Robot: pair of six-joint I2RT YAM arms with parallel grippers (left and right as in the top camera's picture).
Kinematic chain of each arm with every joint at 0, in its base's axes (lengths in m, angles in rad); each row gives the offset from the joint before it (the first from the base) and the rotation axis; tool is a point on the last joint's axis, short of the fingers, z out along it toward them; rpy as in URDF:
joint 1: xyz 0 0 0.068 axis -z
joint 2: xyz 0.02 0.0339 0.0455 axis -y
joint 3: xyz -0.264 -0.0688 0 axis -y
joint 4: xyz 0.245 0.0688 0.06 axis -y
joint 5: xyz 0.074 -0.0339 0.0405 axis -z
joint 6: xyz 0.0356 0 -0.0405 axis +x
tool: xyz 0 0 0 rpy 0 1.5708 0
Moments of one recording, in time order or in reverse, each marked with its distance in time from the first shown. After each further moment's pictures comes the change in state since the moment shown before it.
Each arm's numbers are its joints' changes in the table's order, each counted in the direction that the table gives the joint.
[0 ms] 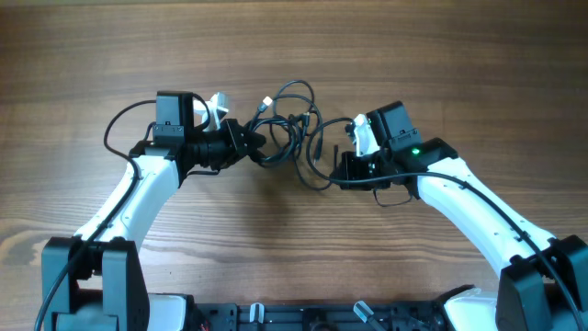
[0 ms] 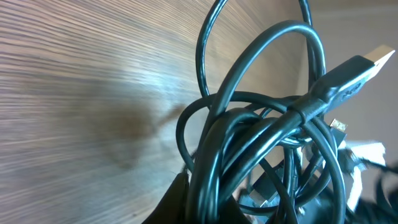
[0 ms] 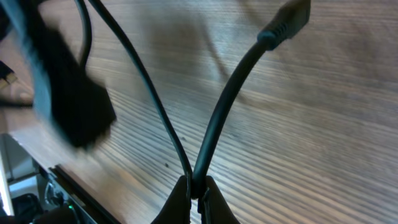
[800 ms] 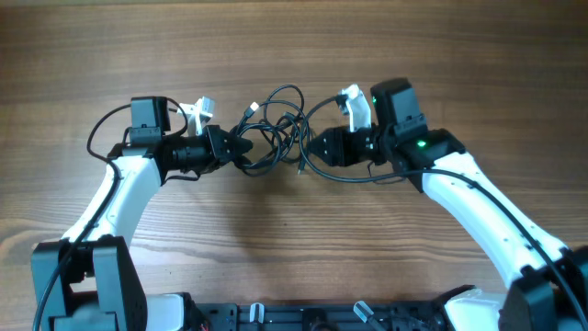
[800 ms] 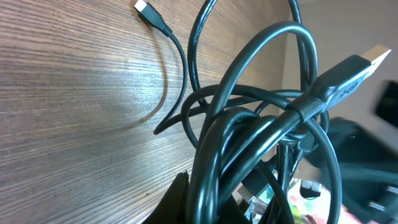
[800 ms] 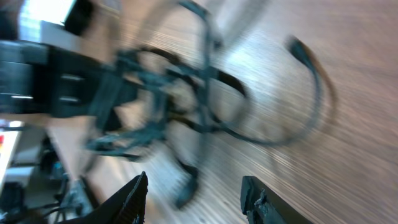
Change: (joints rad) left arm -0.129 0.000 0.000 -0.132 0.153 0.224; right arm 0.003 0.034 0.104 0.184 -0.115 -0.114
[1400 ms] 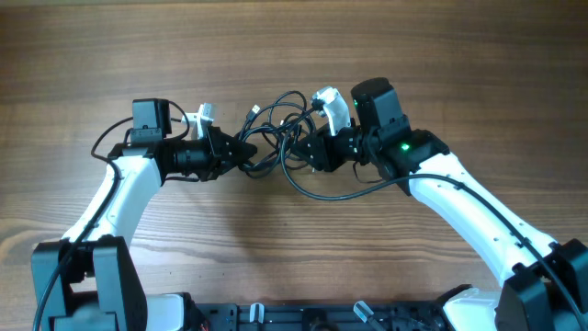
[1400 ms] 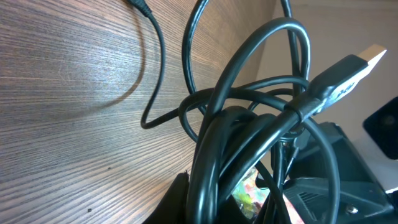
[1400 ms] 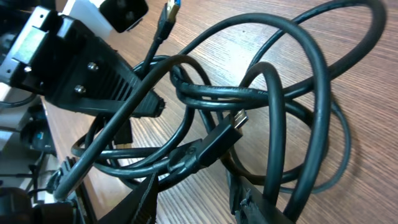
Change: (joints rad) left arm 0.000 0.000 0.000 -0.056 0.098 -0.138; right arm -0.087 -0.036 0.010 0.079 0.030 -0.122
